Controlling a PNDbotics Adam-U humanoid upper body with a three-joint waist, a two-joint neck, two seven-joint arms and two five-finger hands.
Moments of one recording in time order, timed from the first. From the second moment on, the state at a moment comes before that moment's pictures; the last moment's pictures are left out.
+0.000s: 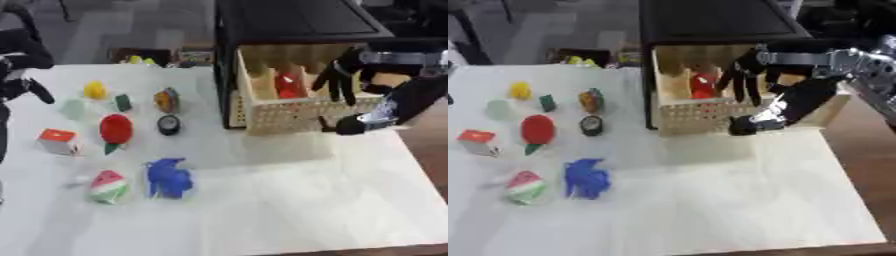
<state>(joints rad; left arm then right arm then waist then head) -0.35 0.31 -0.08 -1.98 0.04 0.05 0.07 -0.57 -1.00 0.31 -1.83 -0.03 0.03 0.68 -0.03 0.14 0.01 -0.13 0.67</state>
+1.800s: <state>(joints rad) -0.32 0.29 -0.08 -1.98 0.03 0.07 0.06 -0.44 -0.99 0.32 -1.78 -0.04 0.15 0.91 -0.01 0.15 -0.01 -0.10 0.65</state>
